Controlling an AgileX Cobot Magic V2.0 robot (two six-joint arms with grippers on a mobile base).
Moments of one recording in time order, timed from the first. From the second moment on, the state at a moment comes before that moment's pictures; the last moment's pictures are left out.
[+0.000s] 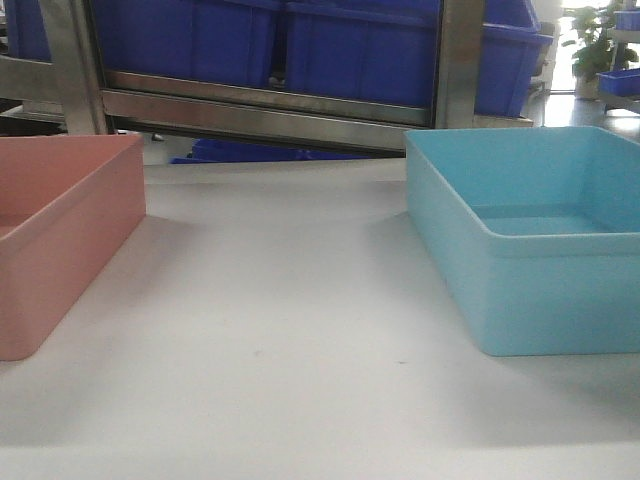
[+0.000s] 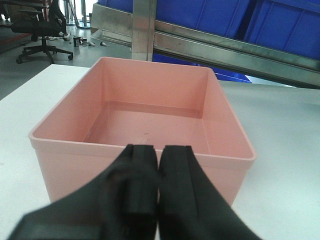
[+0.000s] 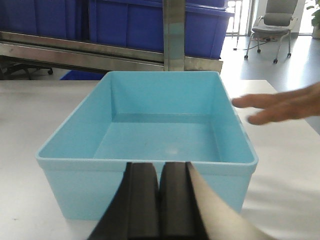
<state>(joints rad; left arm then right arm) -0.02 -0.01 0.03 0.01 0.09 -0.08 0.13 -0.01 0.03 -0.08 0.09 0.16</state>
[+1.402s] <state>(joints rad) 0.09 1.23 -1.34 0.03 1.11 -0.03 0.13 -0.01 0.03 -0.08 0.09 0.16</state>
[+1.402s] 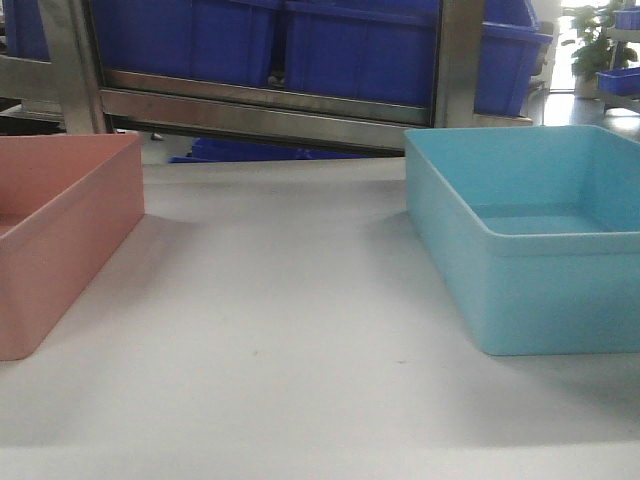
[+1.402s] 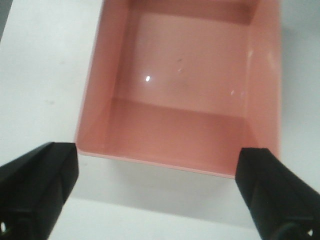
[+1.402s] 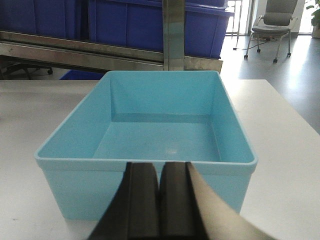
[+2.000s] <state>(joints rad) 0.29 2.01 -1.81 -0.09 1.12 0.21 0.13 -0.01 0.03 -0.08 0.09 0.16</state>
